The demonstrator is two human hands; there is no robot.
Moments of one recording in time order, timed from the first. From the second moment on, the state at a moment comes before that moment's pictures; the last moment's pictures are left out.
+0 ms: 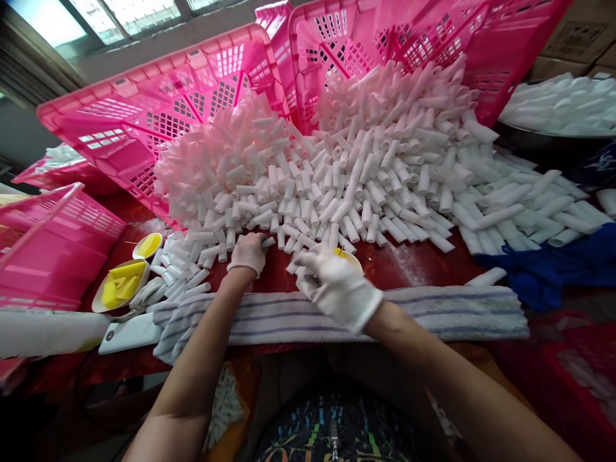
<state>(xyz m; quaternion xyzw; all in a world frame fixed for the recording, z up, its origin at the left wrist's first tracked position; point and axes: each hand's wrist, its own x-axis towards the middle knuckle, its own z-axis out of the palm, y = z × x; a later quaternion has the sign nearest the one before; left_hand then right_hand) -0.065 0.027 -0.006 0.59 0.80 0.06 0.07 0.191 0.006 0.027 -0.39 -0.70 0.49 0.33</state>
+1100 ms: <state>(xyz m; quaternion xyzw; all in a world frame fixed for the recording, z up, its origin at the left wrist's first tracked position) 0.034 -0.059 0.006 0.42 0.66 0.42 0.46 0.289 0.027 -0.049 -0.43 -0.70 0.46 0.33</state>
